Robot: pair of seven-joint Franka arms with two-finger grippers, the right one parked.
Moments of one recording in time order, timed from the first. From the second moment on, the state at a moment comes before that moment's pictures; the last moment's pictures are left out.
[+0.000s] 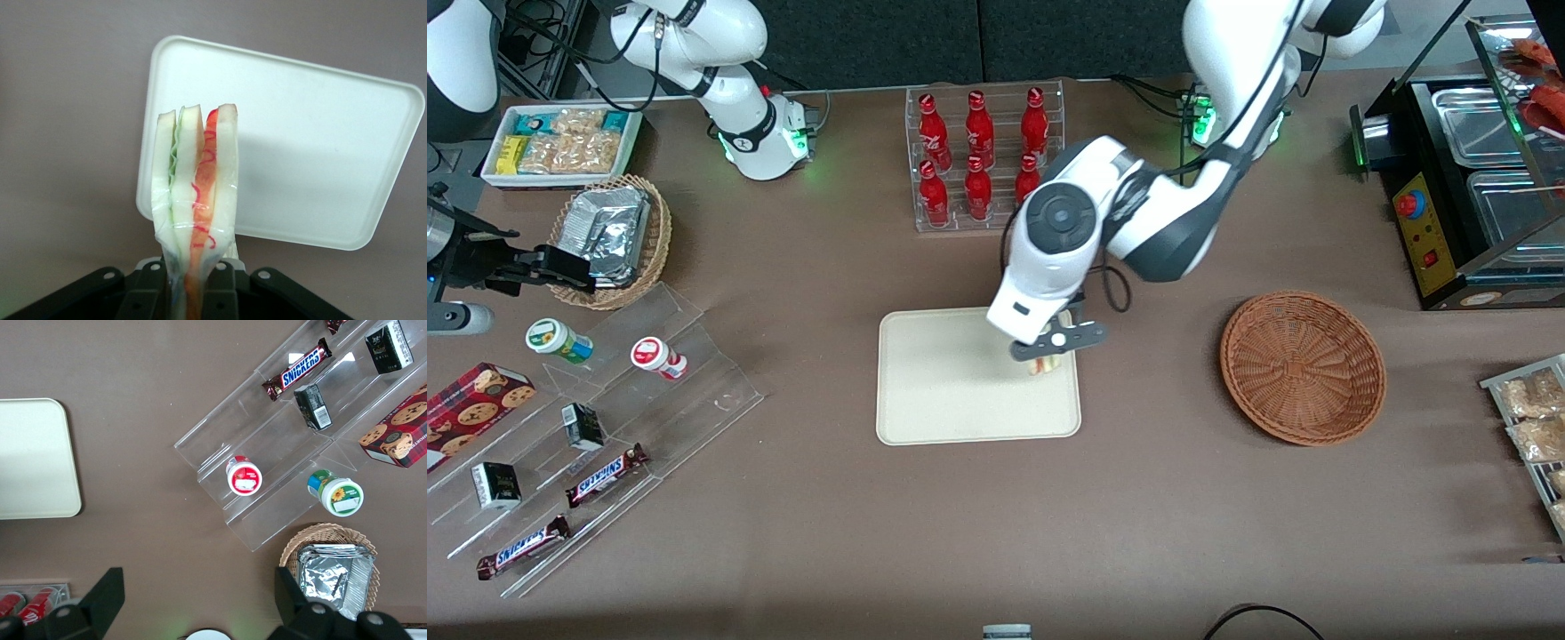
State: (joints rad) arm -0.60 0.59 -0.16 -1.33 -0.04 1.85 -0.93
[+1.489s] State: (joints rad) arm -0.70 0.85 -0.15 -1.26 0.05 2.10 -0.81
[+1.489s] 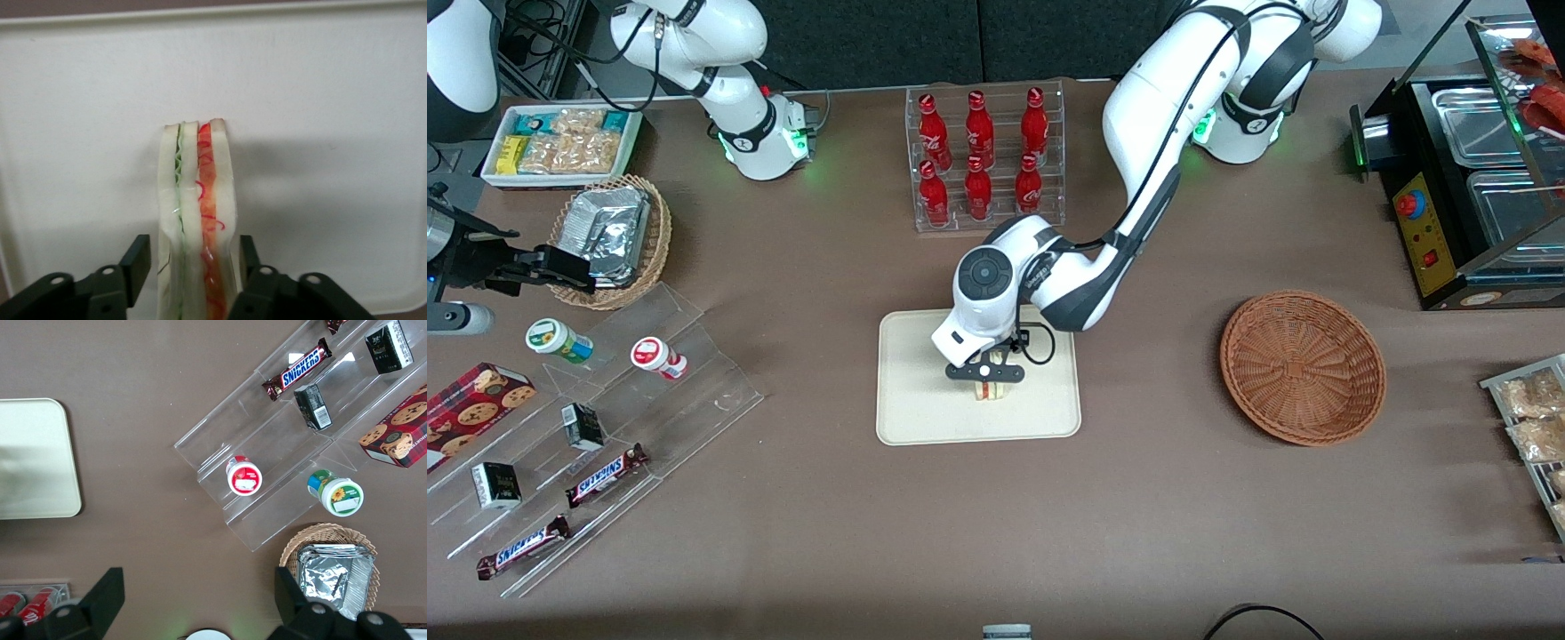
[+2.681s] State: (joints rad) arm -0.11 -0.02 -0.12 -1.82 0.00 1.65 -0.14
